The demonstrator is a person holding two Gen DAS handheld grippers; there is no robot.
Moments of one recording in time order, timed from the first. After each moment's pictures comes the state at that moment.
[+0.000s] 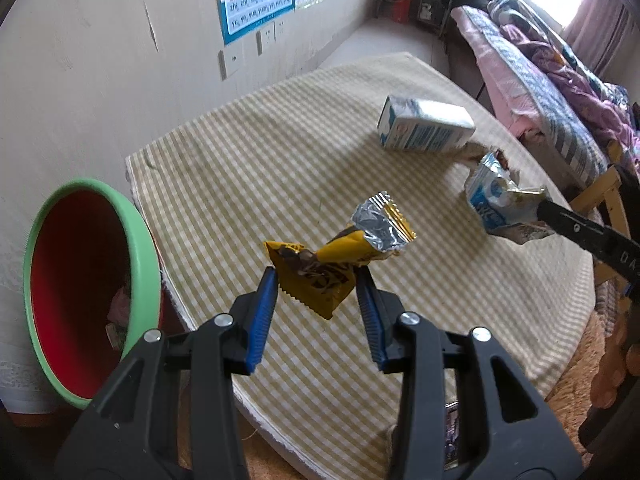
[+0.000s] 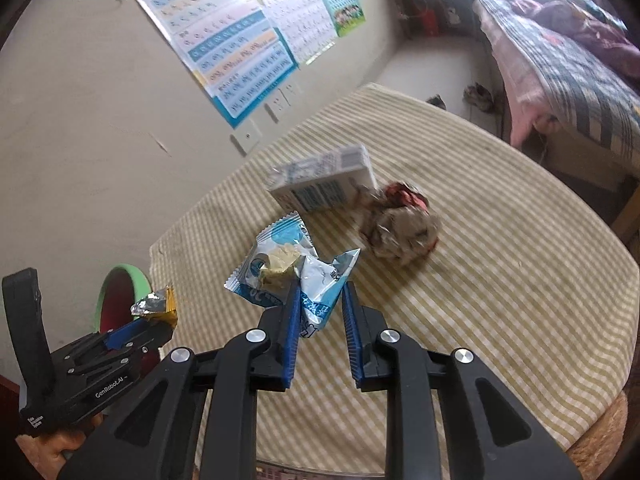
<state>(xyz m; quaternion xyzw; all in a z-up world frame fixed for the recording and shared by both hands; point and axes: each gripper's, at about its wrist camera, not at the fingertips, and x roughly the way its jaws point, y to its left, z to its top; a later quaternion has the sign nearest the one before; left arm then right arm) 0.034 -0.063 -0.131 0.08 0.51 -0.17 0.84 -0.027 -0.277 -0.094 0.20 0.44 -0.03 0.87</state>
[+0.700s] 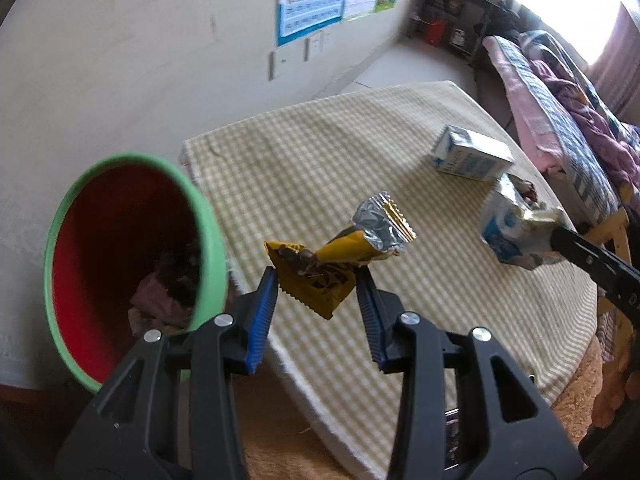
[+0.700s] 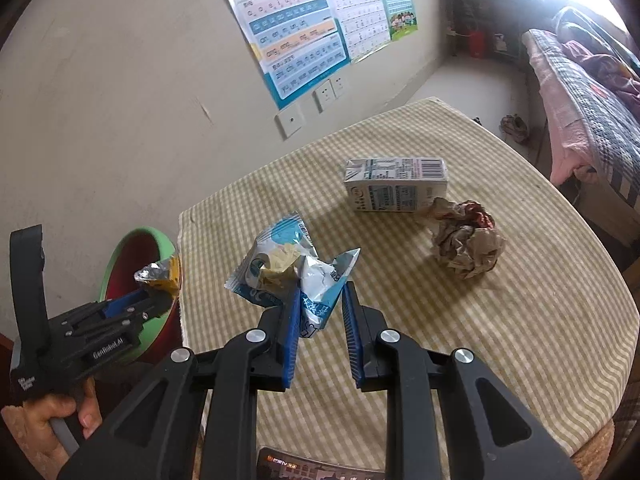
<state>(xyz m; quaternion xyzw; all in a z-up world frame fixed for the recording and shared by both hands) 0.040 0.001 -0.123 0.03 0.51 -0.12 0.85 -0.013 -0.215 -0.085 0.13 0.45 0.02 0.88</state>
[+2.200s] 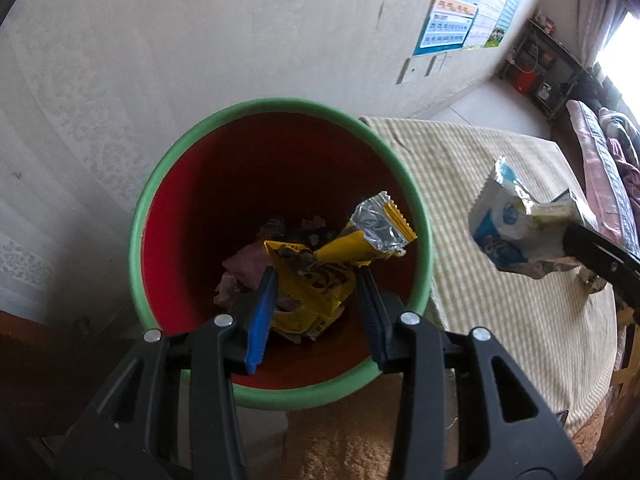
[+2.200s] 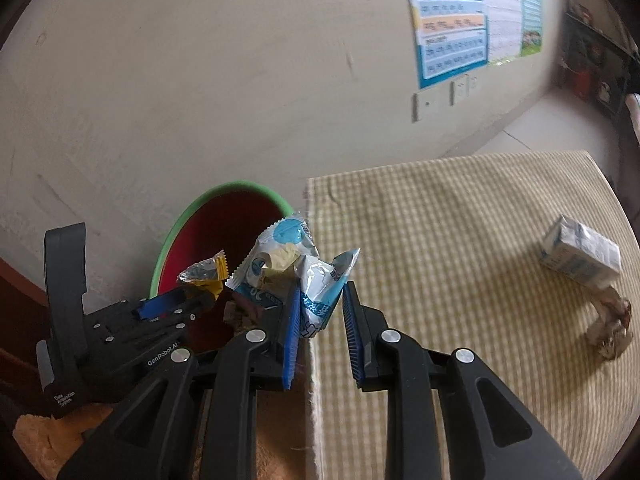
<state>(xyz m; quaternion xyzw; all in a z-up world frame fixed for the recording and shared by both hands) 0.046 0.143 -0.141 -0.06 0.52 0.01 0.86 0.059 -0.035 -0.085 0.03 0.48 0.18 0.86</state>
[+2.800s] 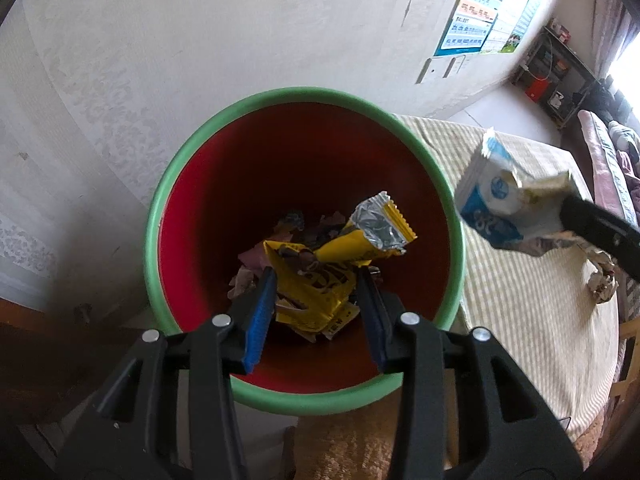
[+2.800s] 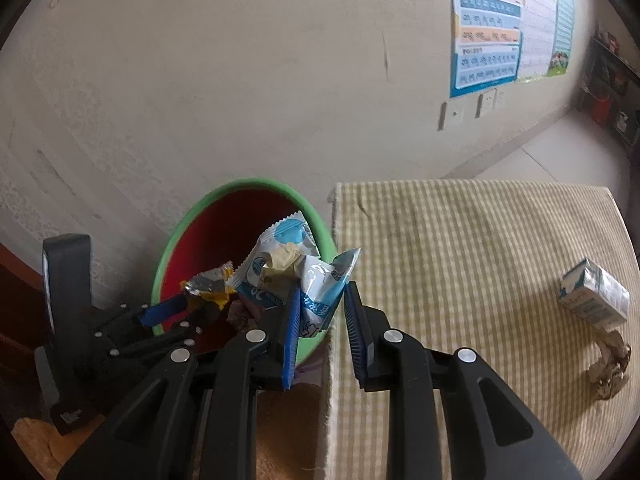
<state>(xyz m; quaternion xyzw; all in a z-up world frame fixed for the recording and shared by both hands) 0.052 0.157 -0.151 -0.07 0.52 0.04 0.85 0.080 0.003 -0.087 -0.01 0.49 0.21 0.85</state>
